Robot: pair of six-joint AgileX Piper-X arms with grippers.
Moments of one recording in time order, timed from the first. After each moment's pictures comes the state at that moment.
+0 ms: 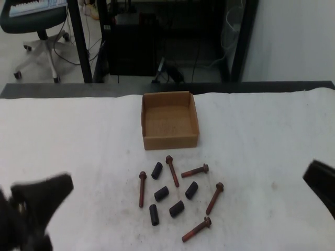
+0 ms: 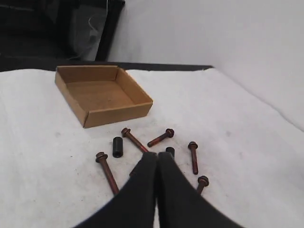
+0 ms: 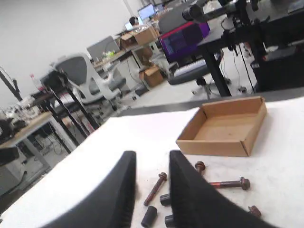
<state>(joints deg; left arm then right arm) -1.6 24.4 -16.0 15.4 37.9 -8.9 0.7 19.8 -9.4 0.0 -39.5 23.4</state>
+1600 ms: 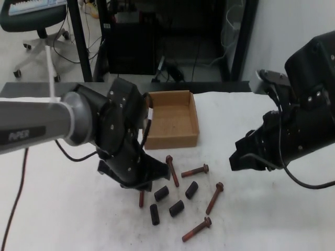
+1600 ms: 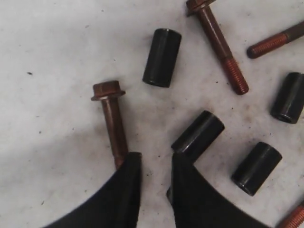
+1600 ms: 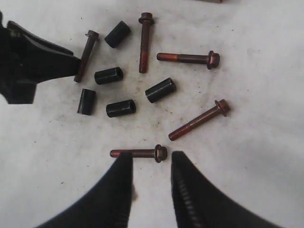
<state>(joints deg) -30.7 99.8 -58.9 33.0 7.3 -18.0 19.3 75.3 -53.7 43.7 -22.2 5.4</state>
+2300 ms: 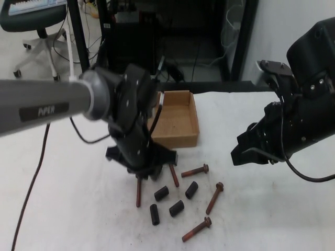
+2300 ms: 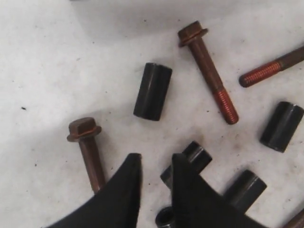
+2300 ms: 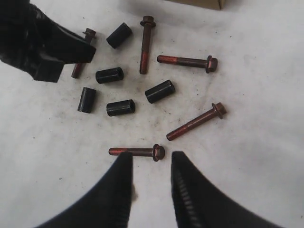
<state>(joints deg) -30.8 104.2 -69.9 42.4 7.0 -17.5 19.3 75.3 -55.9 46.3 -21.4 3.3</state>
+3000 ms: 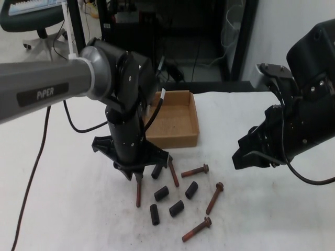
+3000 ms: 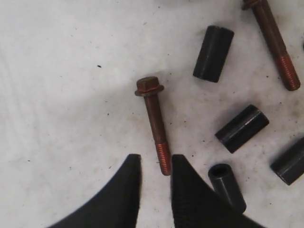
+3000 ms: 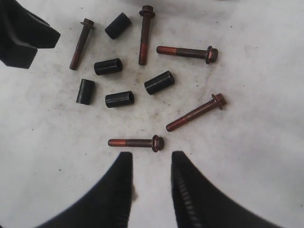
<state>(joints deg) -30.8 104.2 -74.9 57.1 -1.7 -17.3 19.3 75.3 -55.9 48.5 -21.4 3.0</state>
